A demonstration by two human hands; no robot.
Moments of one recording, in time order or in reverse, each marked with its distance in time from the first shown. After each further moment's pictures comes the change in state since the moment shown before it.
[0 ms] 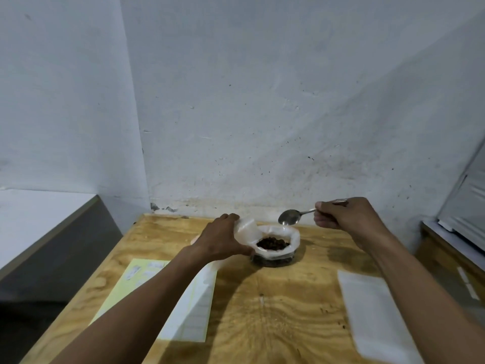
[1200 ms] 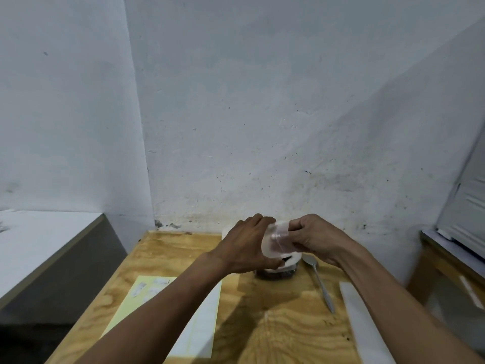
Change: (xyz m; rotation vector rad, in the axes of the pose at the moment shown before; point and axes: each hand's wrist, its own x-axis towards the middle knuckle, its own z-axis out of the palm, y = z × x) left_hand -0.016 0.058 -0.022 0.110 0.137 0.447; right_hand -0.024 -0.011 0.050 -0.253 -0.441 -0.068
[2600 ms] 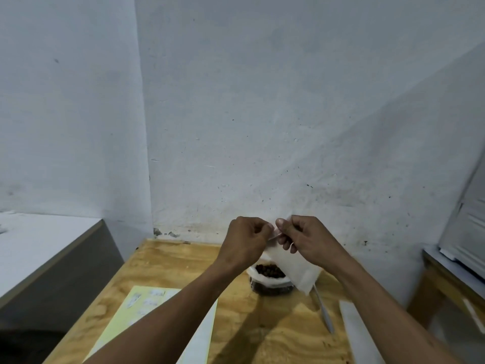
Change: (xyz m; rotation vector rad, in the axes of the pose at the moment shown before) left_hand 0.016 0.019 -0.015 -0.662 0.303 -0.367; right_hand 0.008 -0.015 0.002 -0.123 0.175 -0.274
